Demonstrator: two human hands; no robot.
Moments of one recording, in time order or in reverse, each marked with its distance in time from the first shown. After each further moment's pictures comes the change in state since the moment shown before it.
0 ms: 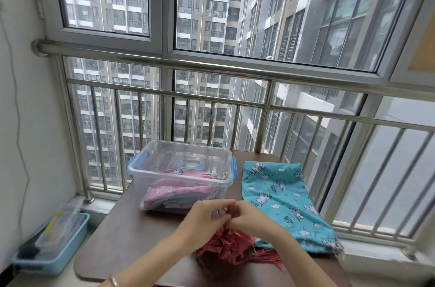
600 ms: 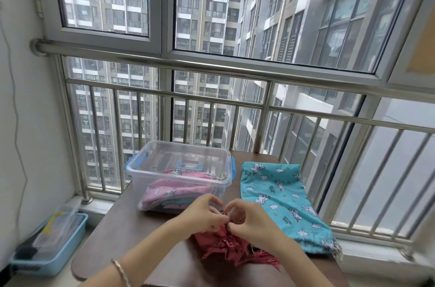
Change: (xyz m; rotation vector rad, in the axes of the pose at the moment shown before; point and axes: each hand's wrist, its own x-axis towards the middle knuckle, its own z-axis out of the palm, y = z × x) left_hand 0.022 -0.013 -0.006 -0.268 -0.194 -0.489; right_hand -0.017 0.012 0.002 -0.028 0.202 -0.184
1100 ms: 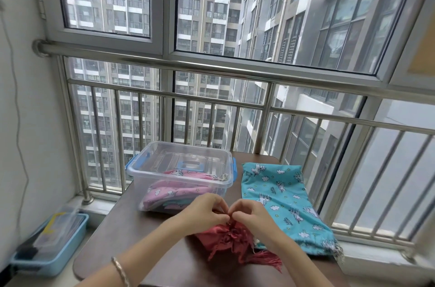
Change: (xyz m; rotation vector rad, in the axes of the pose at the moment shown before) left_hand -0.002 0.011 -0.005 0.377 0.001 0.225; right_hand 0.006 0.003 0.000 0.362 0.058 0.175
